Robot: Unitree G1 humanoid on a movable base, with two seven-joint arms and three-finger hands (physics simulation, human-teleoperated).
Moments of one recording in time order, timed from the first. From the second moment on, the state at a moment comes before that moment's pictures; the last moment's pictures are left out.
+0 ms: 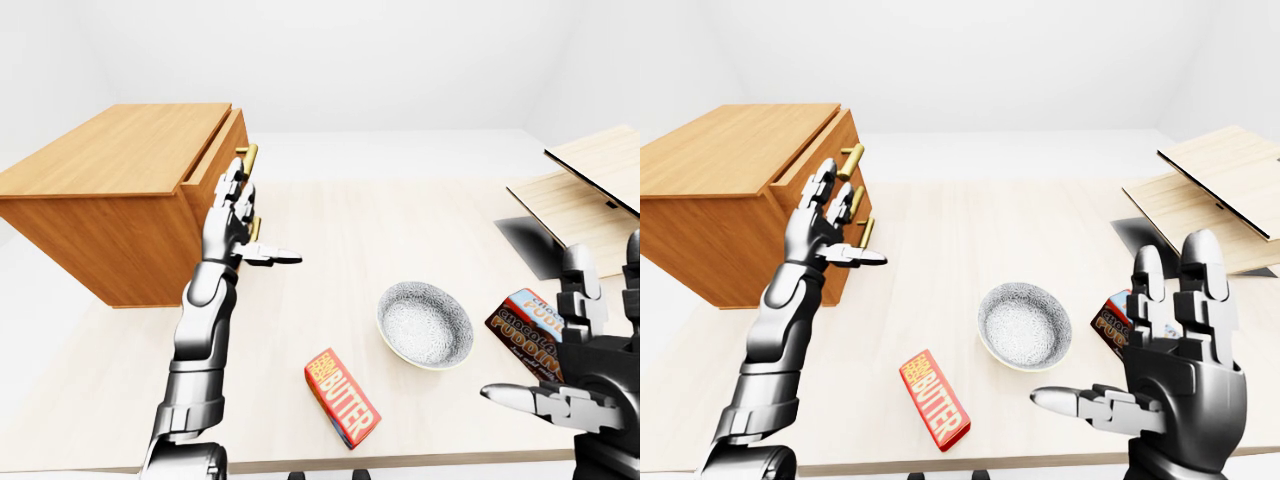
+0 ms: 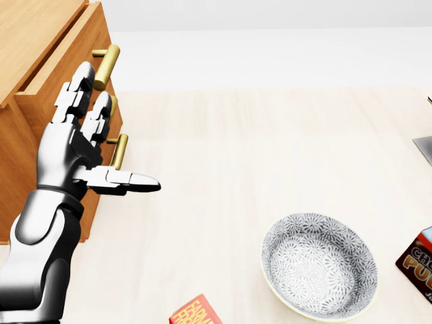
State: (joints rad) left arm -0.44 0.13 0.11 0.07 -0.20 0.09 -0.14; right arm 0.43 0.23 -0.44 -0.96 0.31 0.07 0.33
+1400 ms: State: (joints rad) left arm -0.58 0.23 0.17 0.34 -0.35 0.09 -0.03; right arm 0.44 0.25 -0.46 -0.99 0.33 0.09 0.35
